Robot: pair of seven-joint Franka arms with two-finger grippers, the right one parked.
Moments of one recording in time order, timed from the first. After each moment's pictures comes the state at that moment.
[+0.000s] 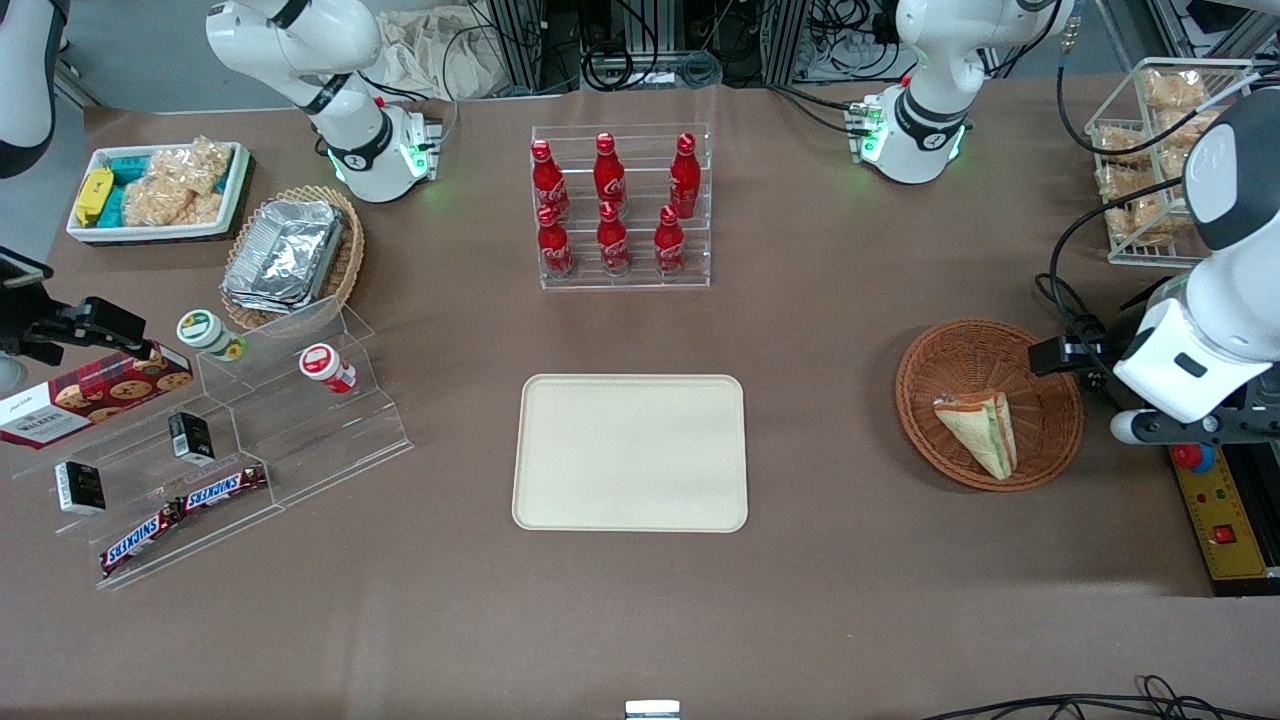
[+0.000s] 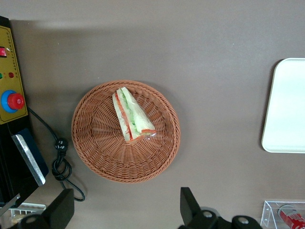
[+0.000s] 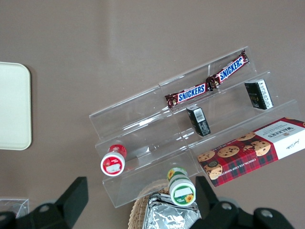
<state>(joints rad) 0.04 0.27 -0.17 -1.38 0.08 1.56 -0.12</state>
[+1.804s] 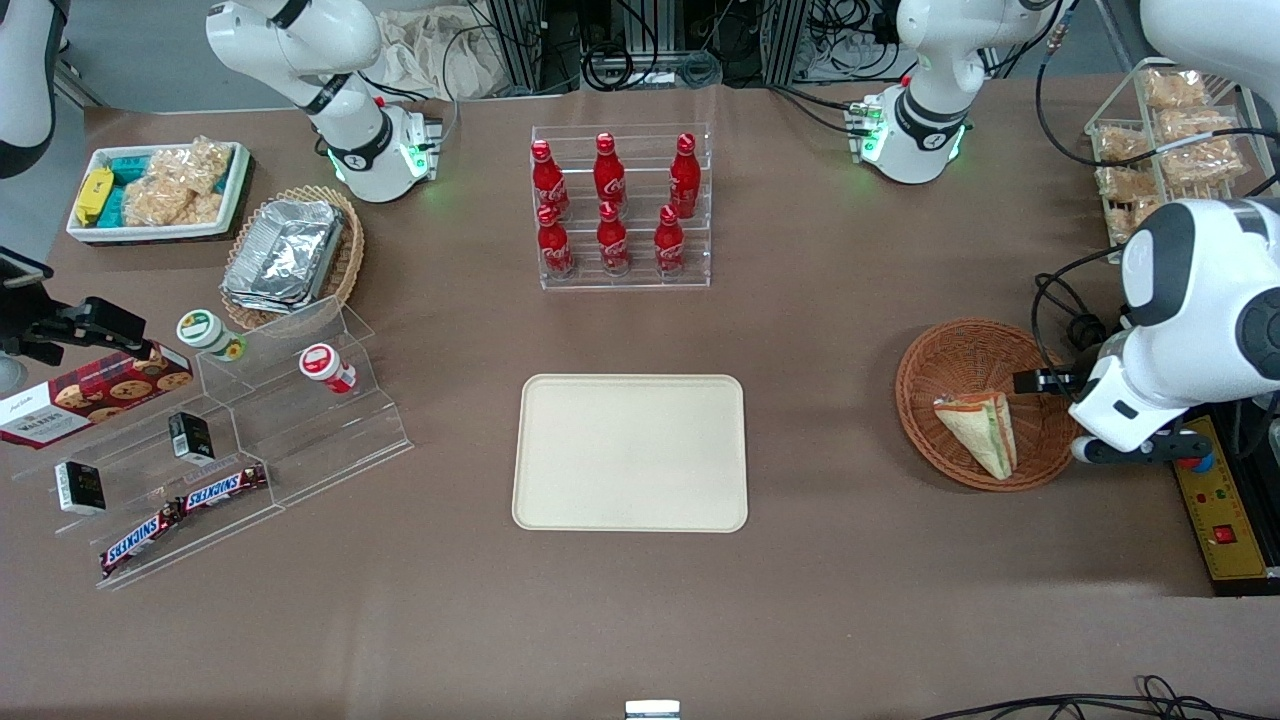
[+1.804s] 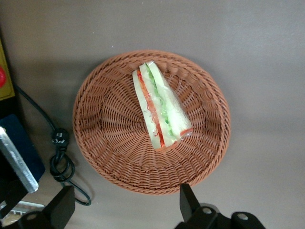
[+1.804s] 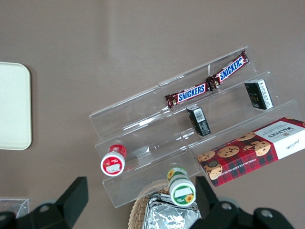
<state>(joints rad) 0.12 0.28 -0.15 -1.75 0.13 1.82 -0.12</state>
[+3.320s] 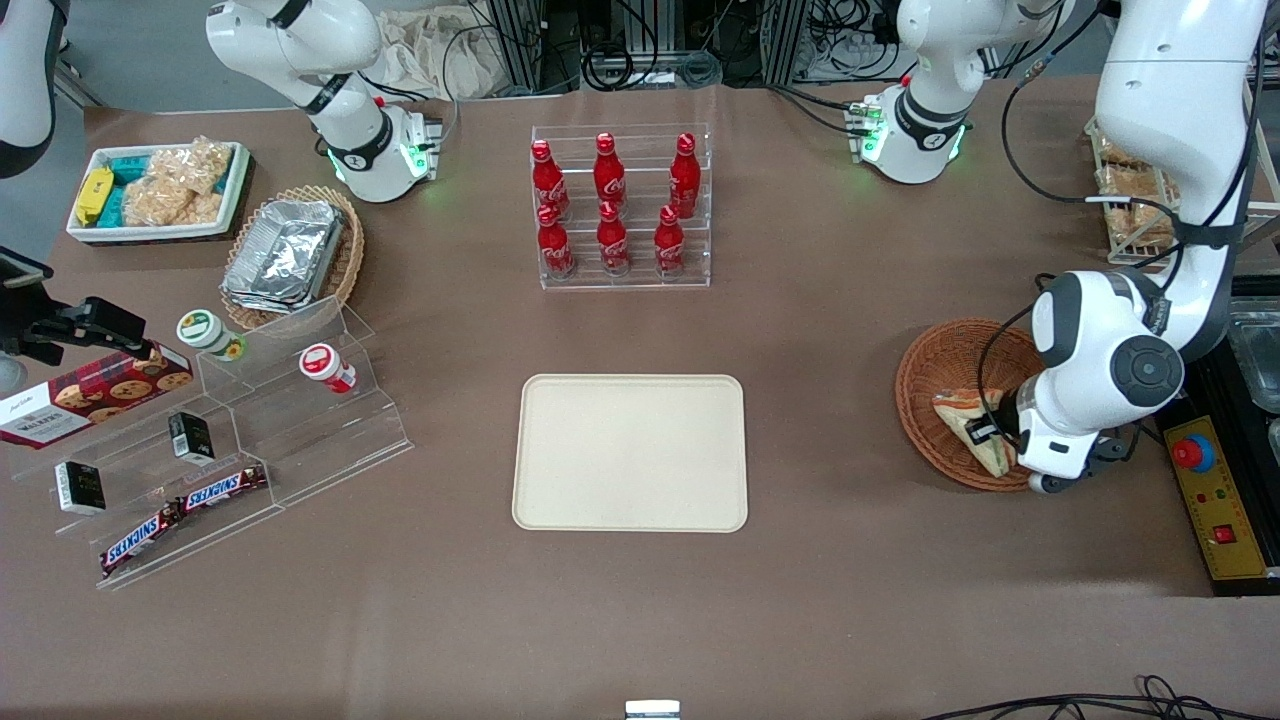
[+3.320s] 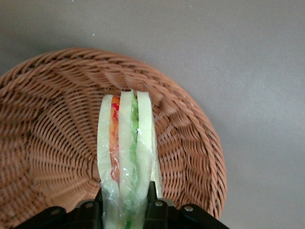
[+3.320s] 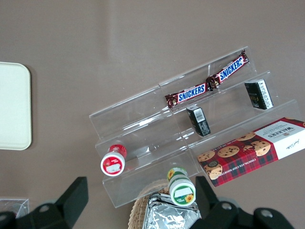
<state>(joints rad) 0.13 0.40 -0.17 -1.93 0.12 2.22 -0.55</state>
